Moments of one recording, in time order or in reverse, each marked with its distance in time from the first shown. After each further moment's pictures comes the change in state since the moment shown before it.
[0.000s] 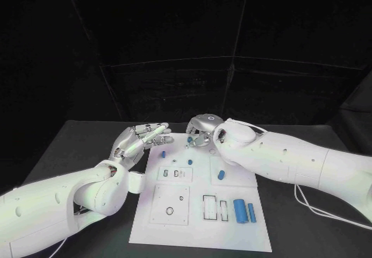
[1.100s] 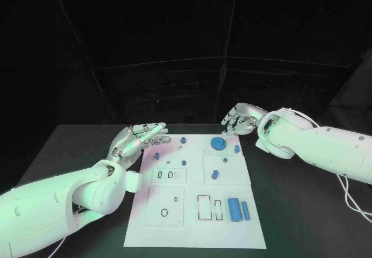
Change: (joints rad) left arm 0.001 0.011 0.000 -0.032 0.000 0.015 -0.004; left_hand 0.000 0.000 -0.003 -0.002 0.000 0.000 0.000 0.000 -0.001 0.000 0.000 -0.005 0.000 0.000 0.000 -0.004 -0.001 0.000 0.004 0.004 0.000 -0.002; right arm 0.050 -0.356 0.032 0.221 0.346 0.021 0.007; right_hand 0.098 0.006 -0.237 0.138 0.113 0.041 -0.009 0.010 0.006 0.126 -0.028 0.172 0.051 -0.004 -0.004 -0.020 0.018 -0.033 0.179 -0.014 0.120 0.270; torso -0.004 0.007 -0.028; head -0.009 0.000
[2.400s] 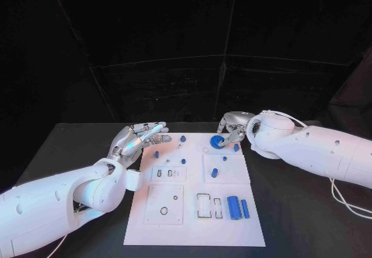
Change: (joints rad) left arm 0.000 0.011 -0.001 -0.014 0.000 0.017 -0.009; left_hand 0.000 0.000 0.000 0.000 0.000 0.000 0.000 0.000 0.000 0.000 0.000 0.000 0.000 0.000 0.000 0.000 -0.001 0.000 0.000 0.000 0.000 -0.001; right arm -0.020 0.083 -0.003 -0.055 -0.229 0.162 -0.102; right_hand 0.139 -0.026 -0.102 0.265 -0.005 -0.089 -0.007 0.102 0.008 0.193 -0.012 1.083 1.103 0.004 -0.018 -0.004 0.012 -0.047 0.068 -0.007 0.075 0.000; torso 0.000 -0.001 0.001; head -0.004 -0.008
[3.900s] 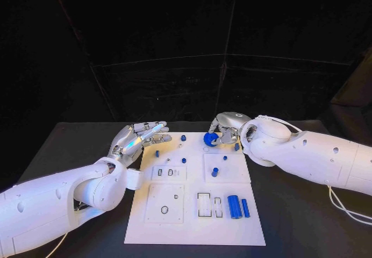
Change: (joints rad) left arm 0.000 -0.002 0.000 -0.004 0.000 0.005 -0.006; left_hand 0.000 0.000 0.003 -0.003 0.000 0.000 0.000 -0.004 0.000 0.000 0.000 -0.004 0.000 0.000 0.000 -0.006 -0.001 0.000 0.000 0.000 -0.005 -0.002; right arm -0.024 -0.007 -0.001 0.108 -0.023 -0.133 0.005; right_hand 0.054 0.104 0.157 -0.148 -0.006 0.122 0.005 0.017 -0.008 0.130 -0.011 0.178 0.089 0.000 0.000 -0.004 0.000 -0.015 0.003 -0.004 0.019 0.000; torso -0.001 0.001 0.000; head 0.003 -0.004
